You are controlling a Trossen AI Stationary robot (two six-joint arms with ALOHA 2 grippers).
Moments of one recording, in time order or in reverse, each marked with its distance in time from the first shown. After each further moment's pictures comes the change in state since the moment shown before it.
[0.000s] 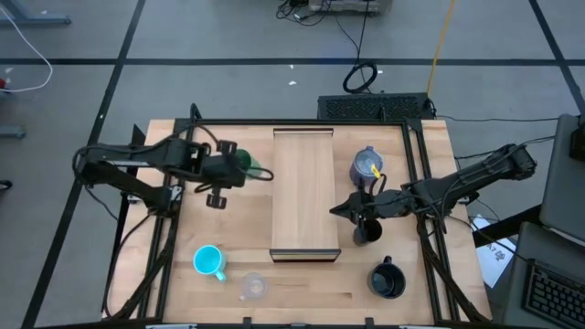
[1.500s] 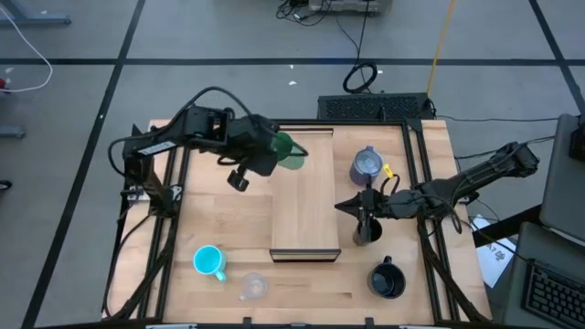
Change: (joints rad) left arm 0.107 0.452 0.826 -0.211 0.156 0.483; right arm 0.053 -0.102 -0.071 0.089 0.130 -0.026
